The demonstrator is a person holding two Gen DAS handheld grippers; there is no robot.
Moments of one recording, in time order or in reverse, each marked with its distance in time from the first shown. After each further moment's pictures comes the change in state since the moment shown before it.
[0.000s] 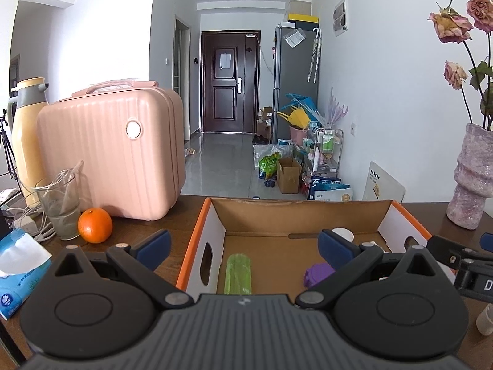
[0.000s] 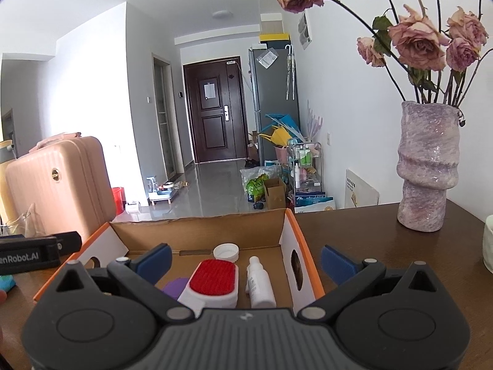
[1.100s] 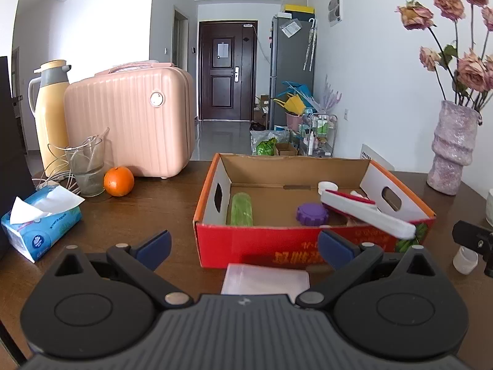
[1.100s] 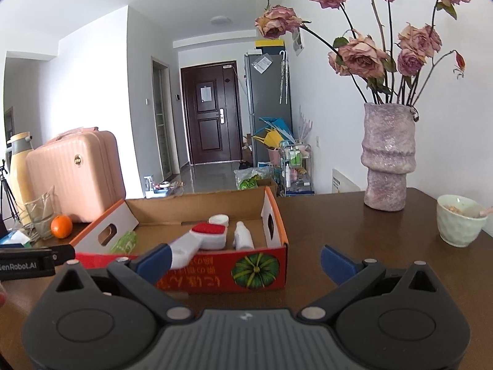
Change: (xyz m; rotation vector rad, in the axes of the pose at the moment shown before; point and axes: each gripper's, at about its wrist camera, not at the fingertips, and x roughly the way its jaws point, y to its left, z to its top) left arm -0.085 0.012 -0.058 0.007 0.044 -0.015; right arm -0.108 -0.013 -0.050 -0.015 -0.003 -0.028
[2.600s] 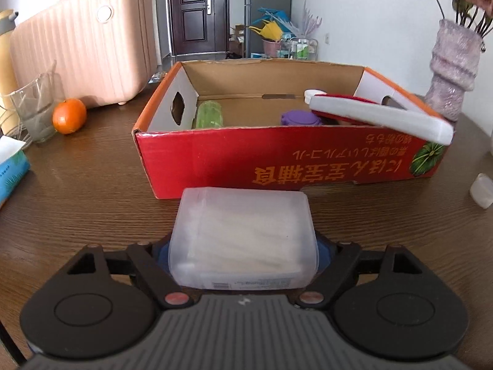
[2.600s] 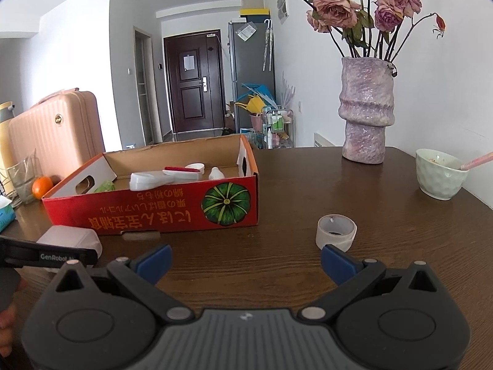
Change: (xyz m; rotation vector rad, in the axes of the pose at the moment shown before) left arm 0.081 -0.012 -0.035 0.073 0.285 -0.080; right arm 0.002 -0.014 -0.040 0.010 0.123 -0.068
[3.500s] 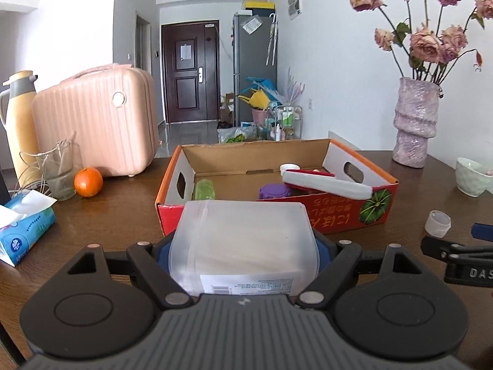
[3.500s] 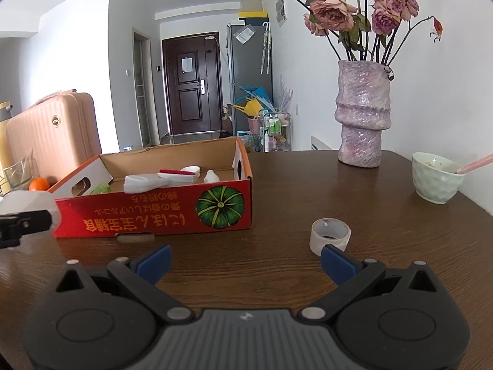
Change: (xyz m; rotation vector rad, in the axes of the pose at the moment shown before) left arm -0.092 -0.016 -0.011 0.039 -0.286 -0.025; right arm -0.001 -0.005 0.002 -0.011 -0.018 -0.021
